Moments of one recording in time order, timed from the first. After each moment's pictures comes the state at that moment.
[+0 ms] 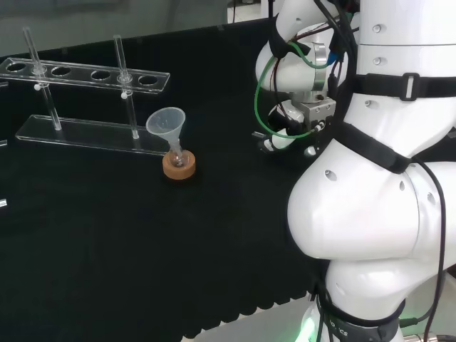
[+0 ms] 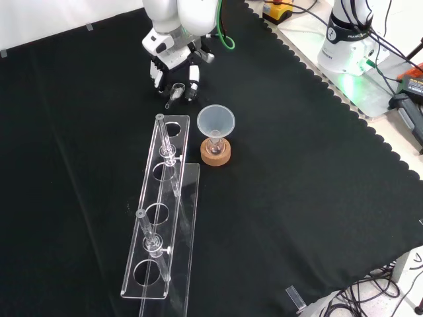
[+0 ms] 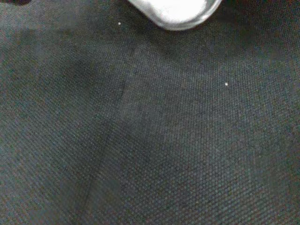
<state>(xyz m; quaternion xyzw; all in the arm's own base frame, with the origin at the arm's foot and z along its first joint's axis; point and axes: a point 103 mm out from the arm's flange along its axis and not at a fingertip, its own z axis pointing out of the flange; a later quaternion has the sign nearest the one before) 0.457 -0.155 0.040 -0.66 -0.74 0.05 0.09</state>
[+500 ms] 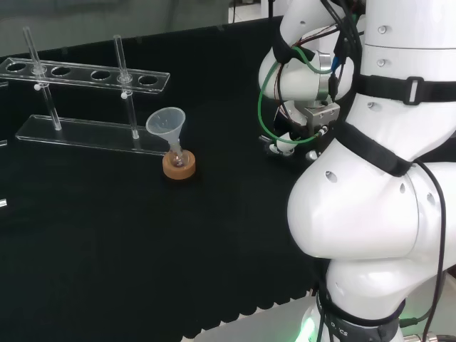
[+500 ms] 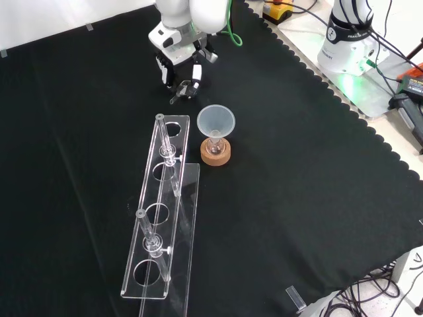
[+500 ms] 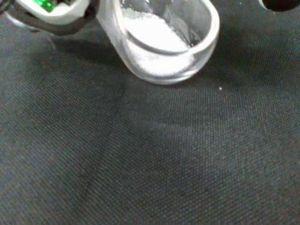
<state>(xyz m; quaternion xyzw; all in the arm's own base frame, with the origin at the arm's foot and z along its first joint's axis) 0.449 -0.154 0.046 -0.67 -0.74 0.02 0.04</state>
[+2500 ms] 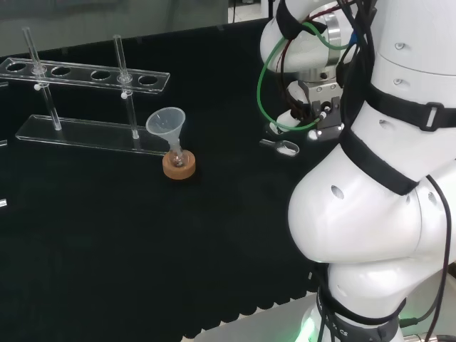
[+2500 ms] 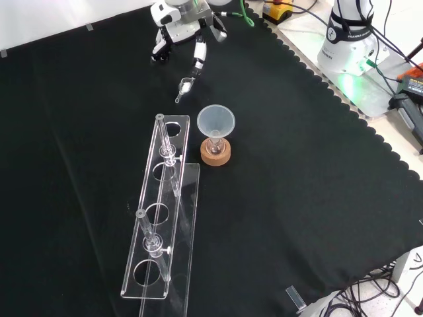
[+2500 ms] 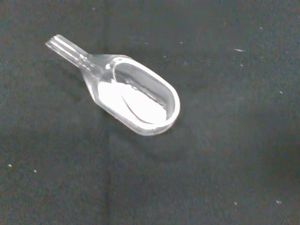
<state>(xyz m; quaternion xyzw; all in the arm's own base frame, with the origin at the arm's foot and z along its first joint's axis) 0.418 -0.152 0.121 -0.77 -0.63 0.10 0.05</state>
